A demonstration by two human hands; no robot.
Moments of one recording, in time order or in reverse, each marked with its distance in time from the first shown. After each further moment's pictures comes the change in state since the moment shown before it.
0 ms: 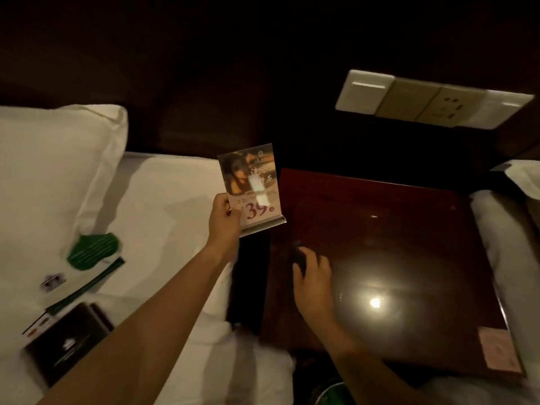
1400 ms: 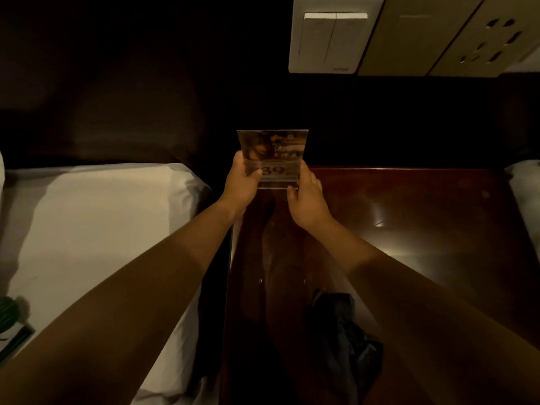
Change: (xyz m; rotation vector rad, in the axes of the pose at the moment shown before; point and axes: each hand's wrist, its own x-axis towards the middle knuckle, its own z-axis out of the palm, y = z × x) left_hand 0.155 -0.049 0.170 0.197 -0.330 0.053; right_hand 0.252 0.027 -0.023 0.114 -0.078 -0.139
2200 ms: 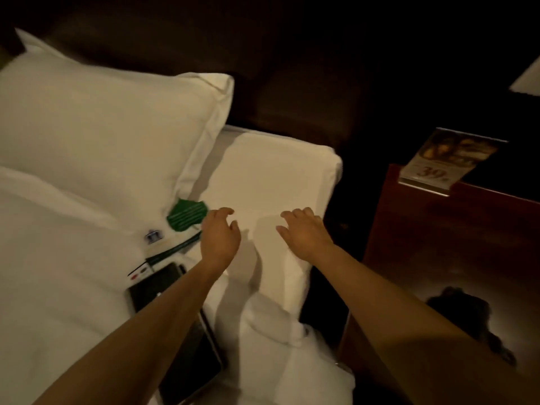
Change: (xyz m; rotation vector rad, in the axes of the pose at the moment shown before) left_hand -0.245 -0.071 -0.275 0.674 0.579 -0.243; right_hand -0.141 -0.155 0.193 -0.602 -0.524 -0.459
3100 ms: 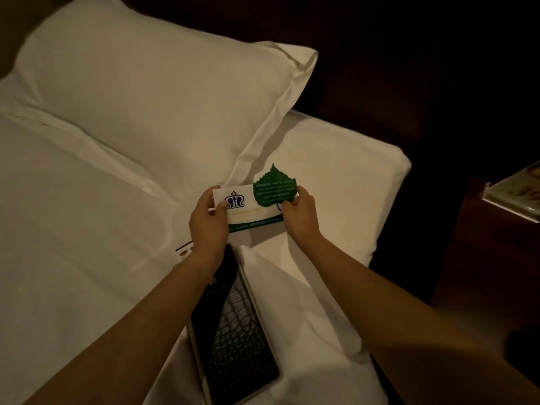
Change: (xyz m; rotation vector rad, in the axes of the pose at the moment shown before) left_hand 0.015 -0.099 -0.059 -0.752 0.252 -0.281; right_hand 0.067 -0.125 0.057 0.907 0.273 0.196
